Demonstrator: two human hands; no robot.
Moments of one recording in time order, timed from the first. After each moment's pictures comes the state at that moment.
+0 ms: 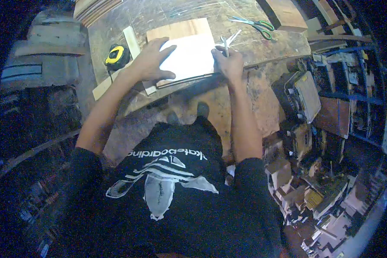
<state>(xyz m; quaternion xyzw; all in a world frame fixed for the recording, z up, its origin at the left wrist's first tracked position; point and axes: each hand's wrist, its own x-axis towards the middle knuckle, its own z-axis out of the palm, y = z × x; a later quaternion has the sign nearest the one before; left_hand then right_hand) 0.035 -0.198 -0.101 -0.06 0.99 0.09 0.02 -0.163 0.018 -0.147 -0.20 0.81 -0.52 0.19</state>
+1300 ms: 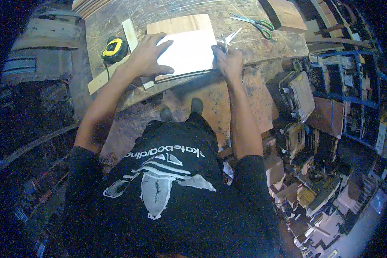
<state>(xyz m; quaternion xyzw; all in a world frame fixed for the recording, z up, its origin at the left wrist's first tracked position) 0.047 -0.192 -0.094 -0.11 0.99 0.08 0.02 -0.156 0.017 -0.144 -0.23 0.80 -0.53 0.16</state>
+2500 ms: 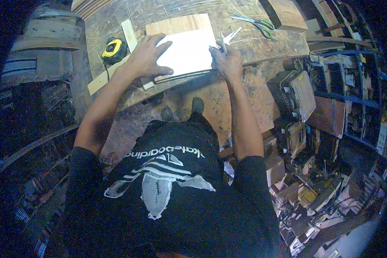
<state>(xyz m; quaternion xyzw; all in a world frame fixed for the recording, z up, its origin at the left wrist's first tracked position) 0.047 -0.191 -0.098 -0.11 0.99 0.07 0.00 -0.152 0.020 -0.139 -0.27 0.81 -0.49 0.15</state>
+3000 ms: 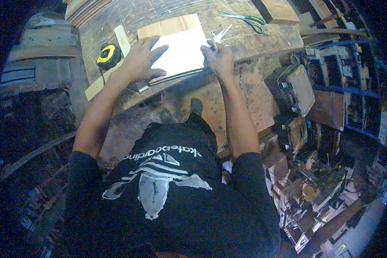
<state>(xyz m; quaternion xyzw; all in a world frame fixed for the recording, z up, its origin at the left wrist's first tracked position) 0.046 -0.183 -0.088 -0.08 1.00 0.06 -0.01 -0.159 0.023 -0.154 -0.25 0.84 -0.47 0.13</state>
